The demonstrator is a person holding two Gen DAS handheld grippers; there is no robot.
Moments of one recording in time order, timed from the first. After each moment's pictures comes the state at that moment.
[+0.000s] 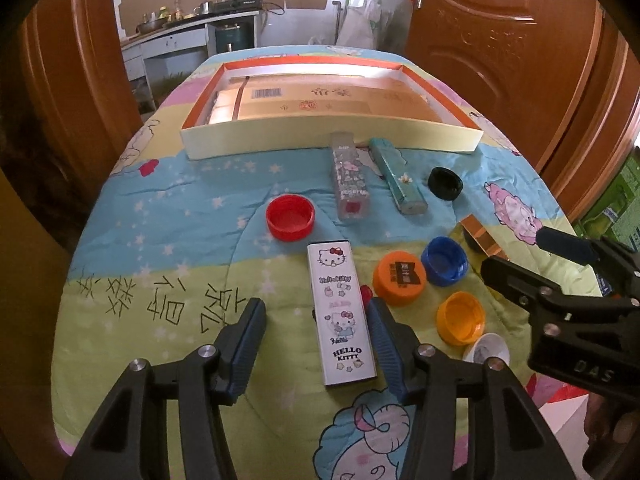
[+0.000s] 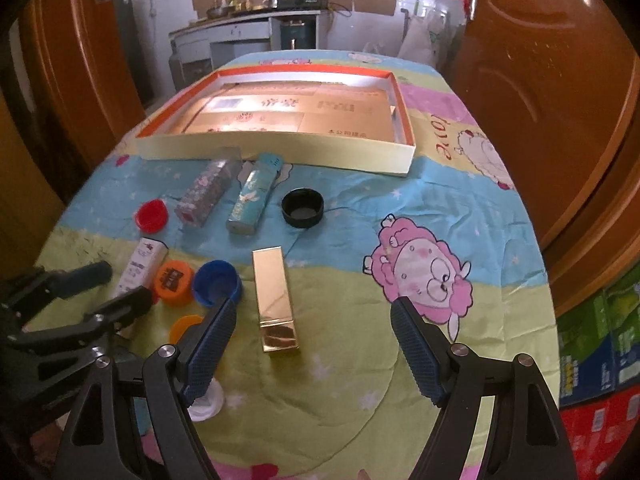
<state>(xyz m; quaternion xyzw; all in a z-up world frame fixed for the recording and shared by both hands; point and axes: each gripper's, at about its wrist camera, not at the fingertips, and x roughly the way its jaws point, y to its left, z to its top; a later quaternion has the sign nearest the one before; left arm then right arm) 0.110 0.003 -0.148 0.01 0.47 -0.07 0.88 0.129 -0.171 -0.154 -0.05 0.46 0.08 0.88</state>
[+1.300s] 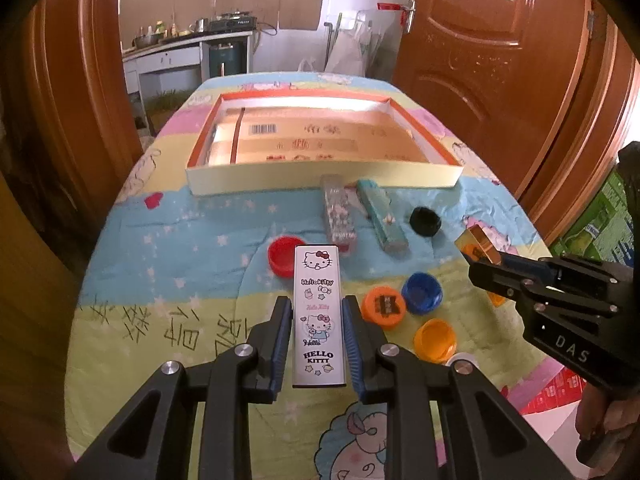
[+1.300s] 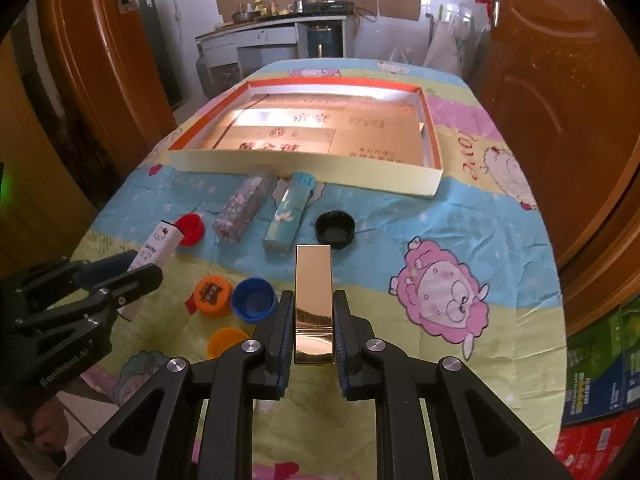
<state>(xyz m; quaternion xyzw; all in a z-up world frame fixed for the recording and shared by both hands) 0.108 0.011 -0.118 -0.01 0.43 -0.10 0.90 0.128 -0.169 -0.134 -0.03 0.45 0.13 0.88</state>
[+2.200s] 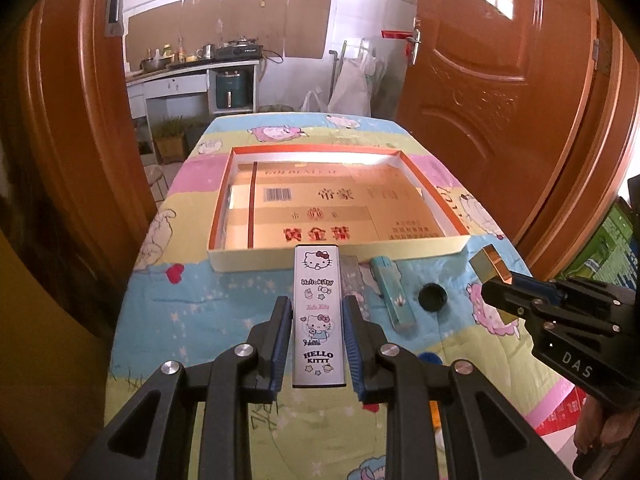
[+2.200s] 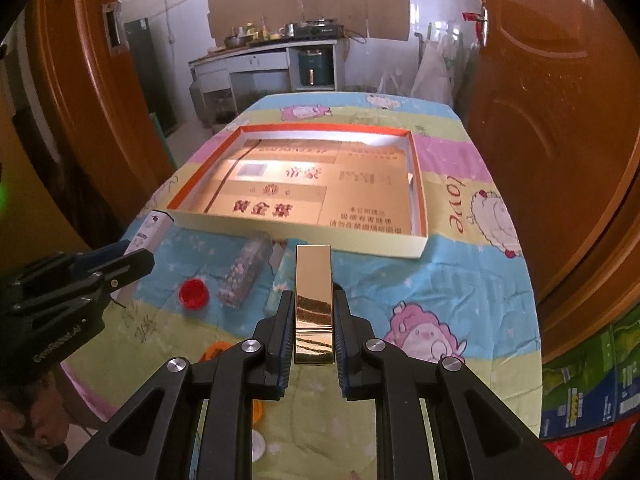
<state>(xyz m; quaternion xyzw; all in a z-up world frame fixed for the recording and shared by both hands) 0.145 0.024 -0.074 -0.01 0.39 -0.09 0.92 0.153 -0.167 -0.093 -0.02 0.42 0.12 0.90</state>
